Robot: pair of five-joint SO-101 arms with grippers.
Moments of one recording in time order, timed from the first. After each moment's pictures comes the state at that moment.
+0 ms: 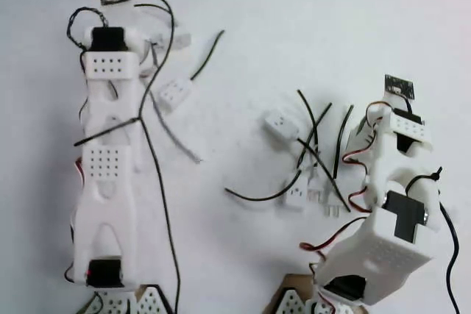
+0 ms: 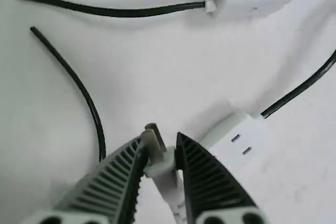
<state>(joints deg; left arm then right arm) -6.9 69.1 -92.8 102.1 5.7 22.2 15.1 21.1 55.3 6.5</state>
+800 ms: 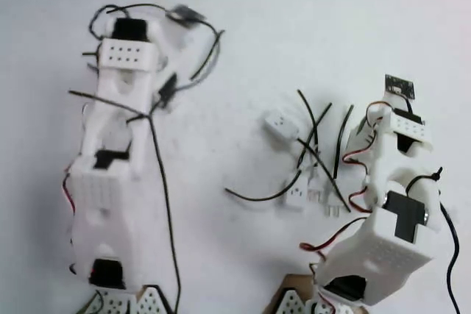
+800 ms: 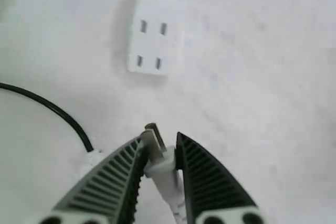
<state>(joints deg) 1.1 36.0 -40.5 102.3 -28.0 22.2 15.1 21.1 55.2 6.5</state>
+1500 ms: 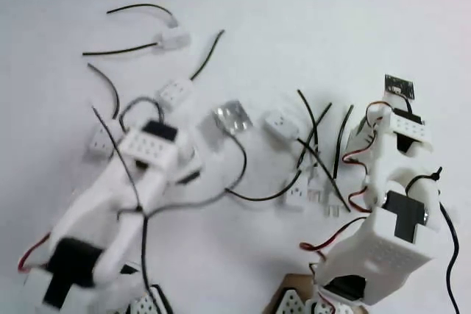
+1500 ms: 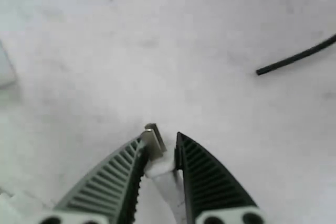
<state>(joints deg) 16.0 -13.5 44.4 57.7 -41.1 22.2 15.1 21.1 55.2 6.5</state>
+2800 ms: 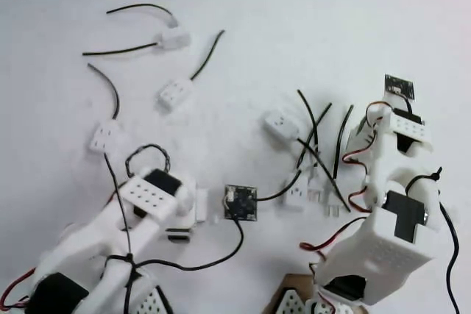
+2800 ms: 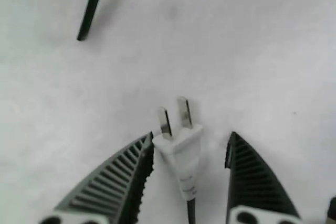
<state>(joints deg) 23.7 -26.9 65.1 57.3 -61.8 22.2 15.1 21.1 55.2 6.5</state>
